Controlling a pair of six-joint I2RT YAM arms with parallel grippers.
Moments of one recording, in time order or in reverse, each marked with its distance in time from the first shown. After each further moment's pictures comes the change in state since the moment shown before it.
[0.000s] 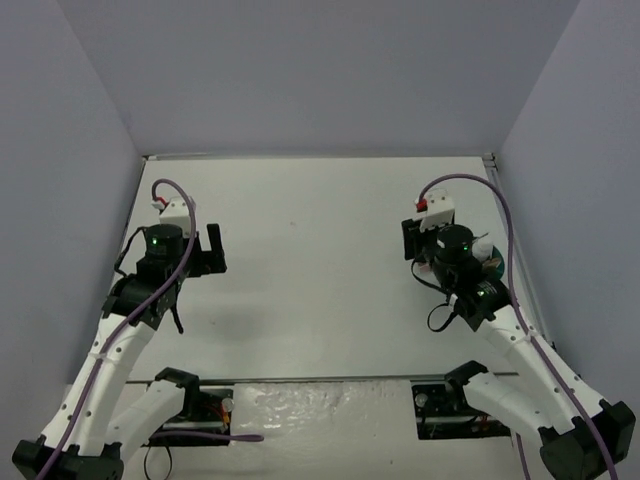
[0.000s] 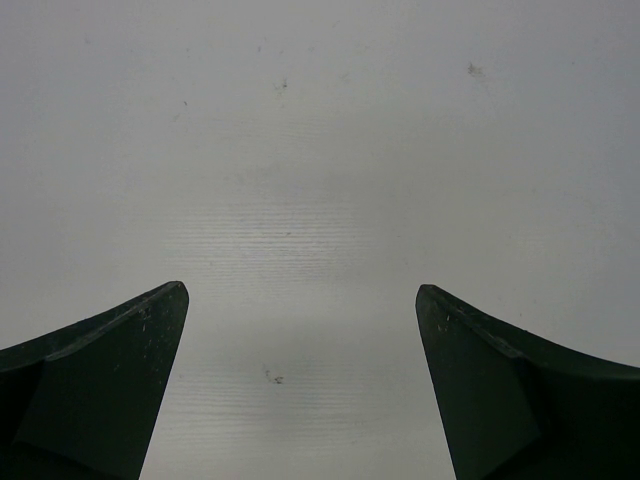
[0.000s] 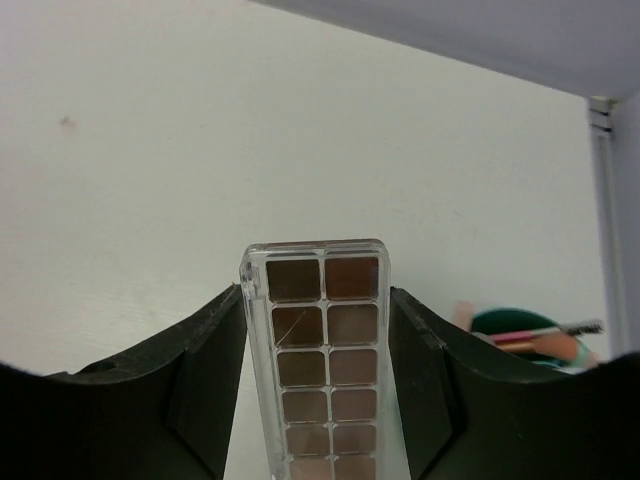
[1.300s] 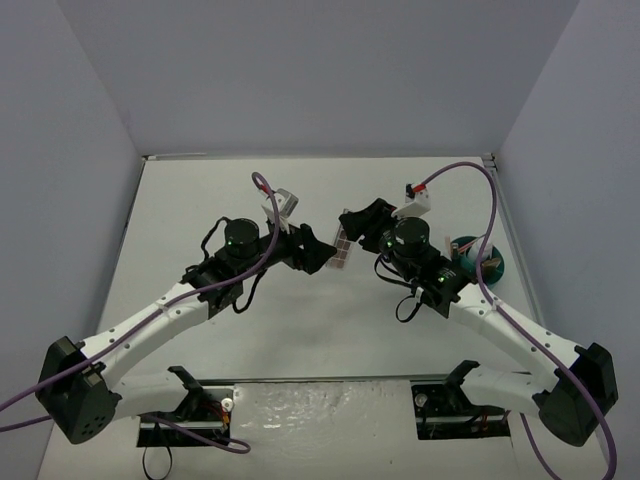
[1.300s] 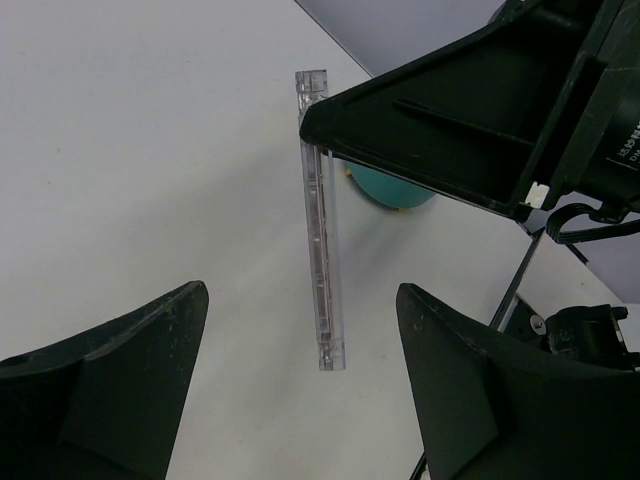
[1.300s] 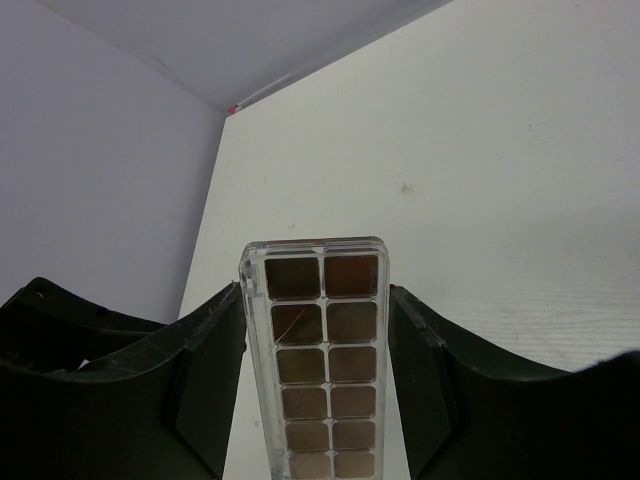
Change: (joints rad) left arm -0.452 0.321 -0.056 0.785 0.408 -0.176; right arm 0.236 0.215 0.078 0.247 -0.011 0.897
